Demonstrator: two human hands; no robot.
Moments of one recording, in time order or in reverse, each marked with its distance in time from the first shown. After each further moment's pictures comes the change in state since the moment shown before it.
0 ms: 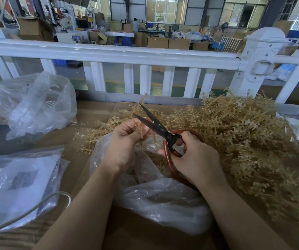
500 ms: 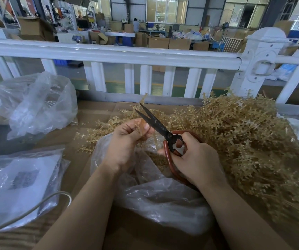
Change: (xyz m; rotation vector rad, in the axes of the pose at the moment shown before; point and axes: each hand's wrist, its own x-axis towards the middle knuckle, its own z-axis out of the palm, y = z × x) left_hand -0.001 0.006 0.002 -0.067 0.042 -0.095; right_hand 0.000 -0.001 -0.003 0.052 -0.016 0.023
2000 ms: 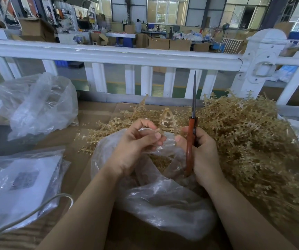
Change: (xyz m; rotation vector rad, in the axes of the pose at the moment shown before) left_hand -0.004 -0.001 0.003 0.051 -0.123 -0.139; right_hand 0.011 -0.002 0.005 1.018 0.031 0.407
